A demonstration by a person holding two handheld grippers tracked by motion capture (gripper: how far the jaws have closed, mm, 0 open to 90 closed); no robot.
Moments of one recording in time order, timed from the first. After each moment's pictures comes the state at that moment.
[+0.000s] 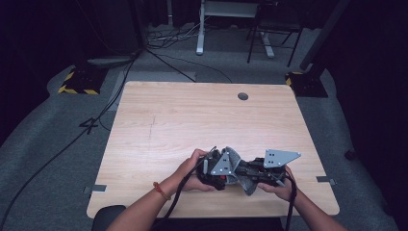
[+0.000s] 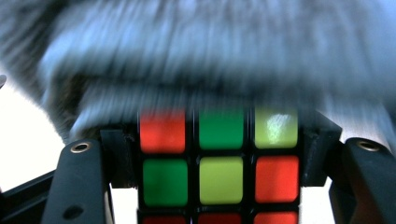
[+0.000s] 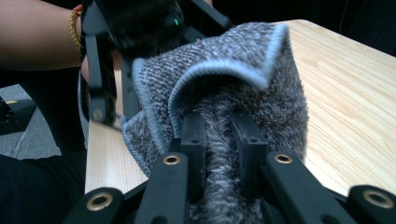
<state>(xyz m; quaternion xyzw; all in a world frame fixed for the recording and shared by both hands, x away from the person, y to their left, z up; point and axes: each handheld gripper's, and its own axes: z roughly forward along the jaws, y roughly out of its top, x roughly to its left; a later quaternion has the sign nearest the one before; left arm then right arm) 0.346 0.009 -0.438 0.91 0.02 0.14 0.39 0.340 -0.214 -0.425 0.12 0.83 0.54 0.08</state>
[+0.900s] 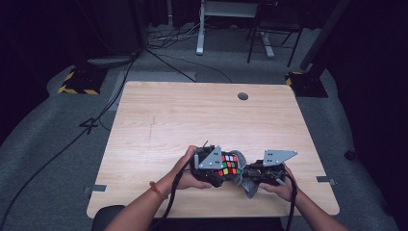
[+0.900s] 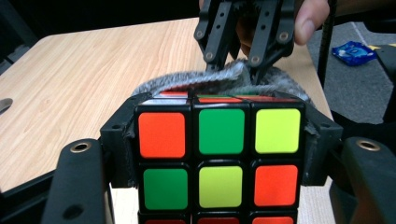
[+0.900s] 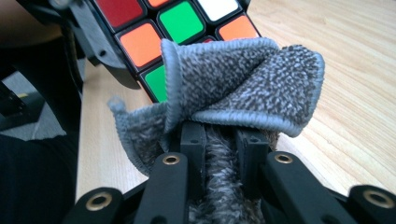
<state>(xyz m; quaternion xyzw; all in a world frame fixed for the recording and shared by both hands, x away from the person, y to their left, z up) 0.348 0.033 -0.417 0.87 0.03 0.12 0.48 0.352 -0.227 -0.450 0.15 0.84 0.51 0.05</state>
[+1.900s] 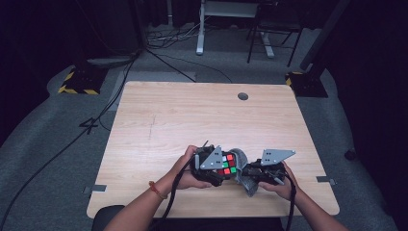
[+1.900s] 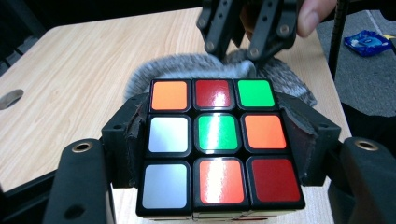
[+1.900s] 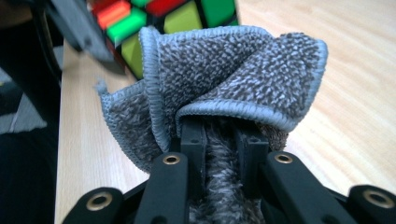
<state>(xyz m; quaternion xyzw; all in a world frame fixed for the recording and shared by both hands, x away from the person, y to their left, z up) 0.347 0.033 -0.414 0.87 0.04 0.13 0.47 0.354 -0.224 -0.450 0.16 0.86 0.48 0.07</state>
